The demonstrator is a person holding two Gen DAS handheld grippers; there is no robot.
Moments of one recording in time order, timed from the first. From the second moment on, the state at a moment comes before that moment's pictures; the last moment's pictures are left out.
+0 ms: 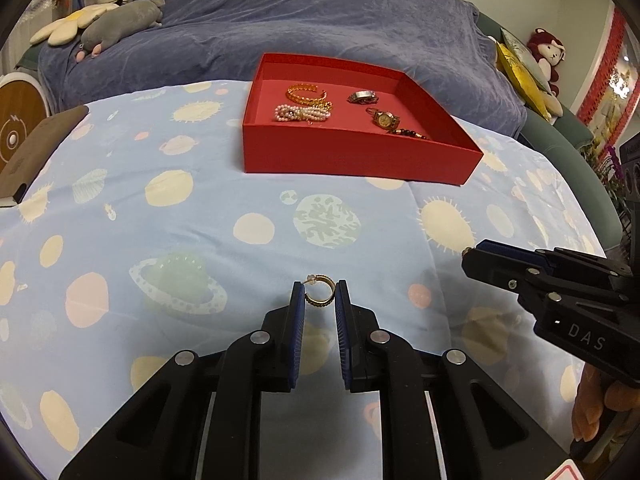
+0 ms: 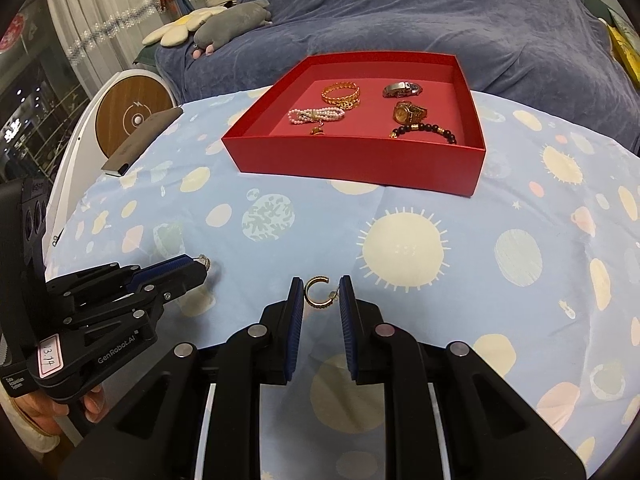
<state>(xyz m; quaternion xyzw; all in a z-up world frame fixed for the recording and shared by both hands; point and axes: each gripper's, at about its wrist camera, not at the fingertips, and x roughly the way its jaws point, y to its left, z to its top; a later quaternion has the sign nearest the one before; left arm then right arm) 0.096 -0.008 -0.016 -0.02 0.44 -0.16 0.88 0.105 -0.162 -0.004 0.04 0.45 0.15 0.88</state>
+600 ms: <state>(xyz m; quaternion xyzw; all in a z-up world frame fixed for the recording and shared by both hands) 0.140 -0.054 0.042 -0.03 0.39 -0.17 0.90 0.127 -0.193 0.036 0.07 0.40 0.13 0.90</state>
